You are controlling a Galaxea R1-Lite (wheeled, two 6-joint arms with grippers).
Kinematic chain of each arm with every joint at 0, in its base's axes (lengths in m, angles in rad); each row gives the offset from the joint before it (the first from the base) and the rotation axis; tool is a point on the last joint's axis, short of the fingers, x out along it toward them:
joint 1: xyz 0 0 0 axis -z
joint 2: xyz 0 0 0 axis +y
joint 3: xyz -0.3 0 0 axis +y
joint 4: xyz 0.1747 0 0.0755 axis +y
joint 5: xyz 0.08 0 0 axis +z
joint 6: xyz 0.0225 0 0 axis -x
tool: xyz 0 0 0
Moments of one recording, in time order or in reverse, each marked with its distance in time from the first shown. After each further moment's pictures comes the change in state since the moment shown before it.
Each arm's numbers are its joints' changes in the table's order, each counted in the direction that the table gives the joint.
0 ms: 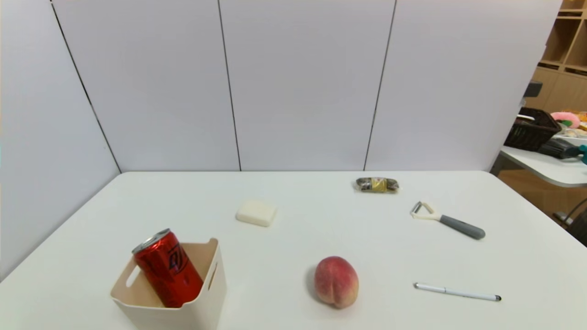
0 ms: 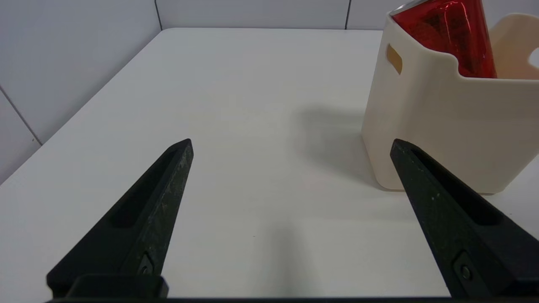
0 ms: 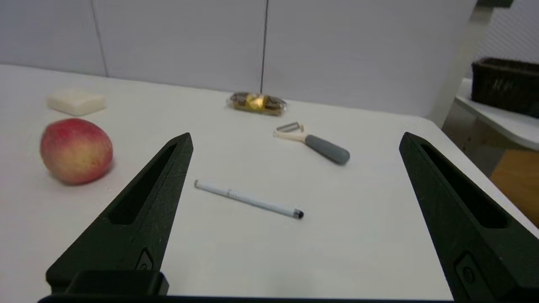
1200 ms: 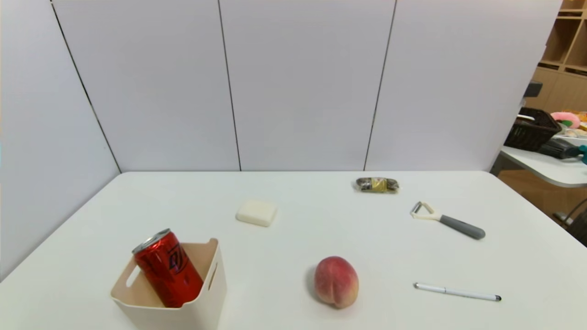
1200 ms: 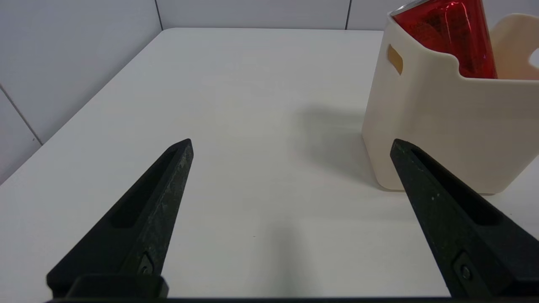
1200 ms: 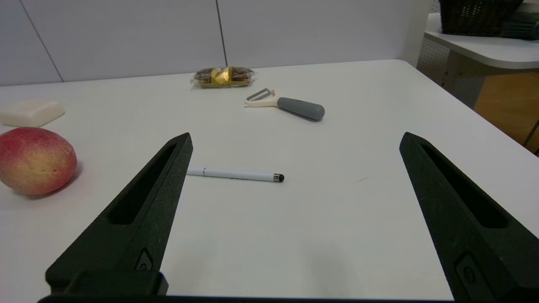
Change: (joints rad) left arm 0.000 0.000 0.000 0.000 0.000 0.000; right arm -0.001 -0.044 0.000 0.119 -0.133 -0.127
